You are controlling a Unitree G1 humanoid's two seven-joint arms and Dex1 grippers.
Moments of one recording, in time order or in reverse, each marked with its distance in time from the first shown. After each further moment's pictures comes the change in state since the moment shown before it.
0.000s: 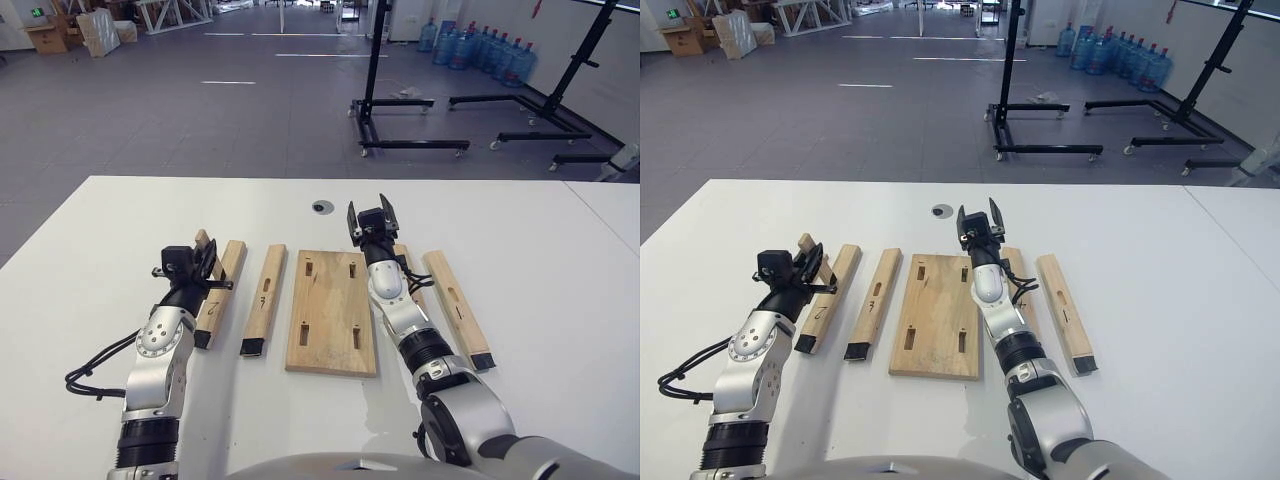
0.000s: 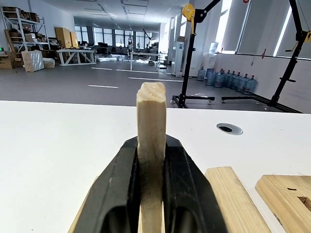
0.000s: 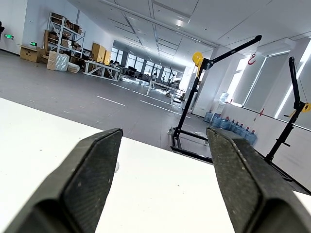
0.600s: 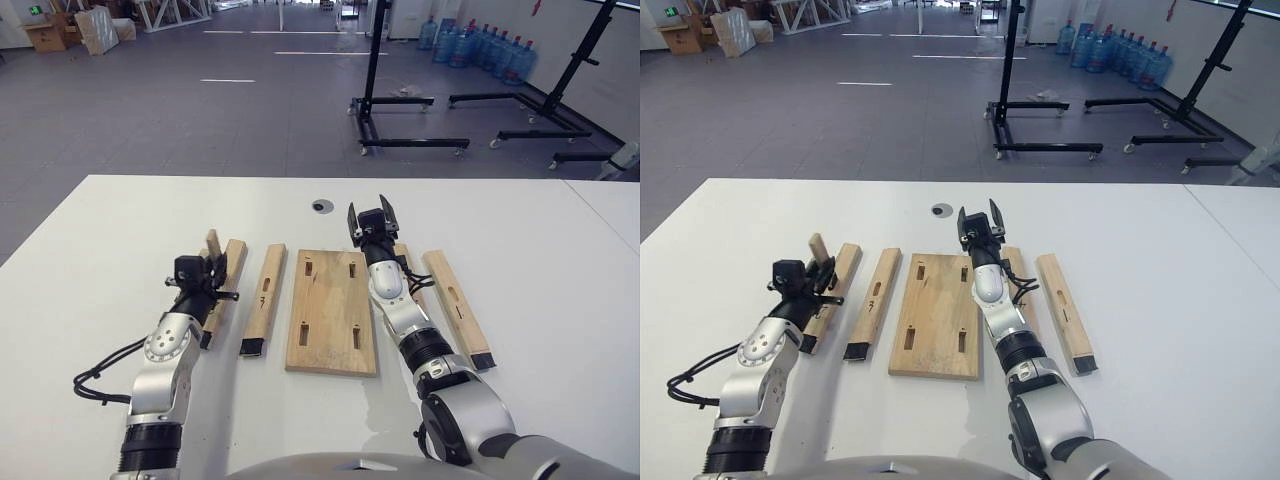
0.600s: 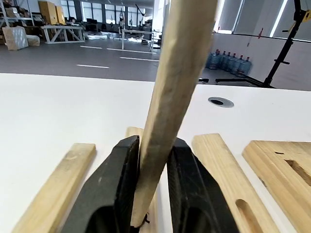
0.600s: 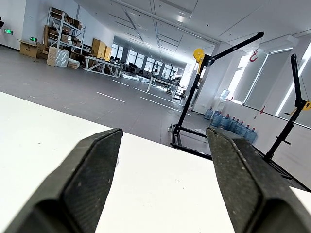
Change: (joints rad) left arm 0.035 -0.012 -0.046 0.000 -0.010 0.032 -0.026; right arm -0.004 -0.003 -0.001 0.012 0.001 -0.001 0.003
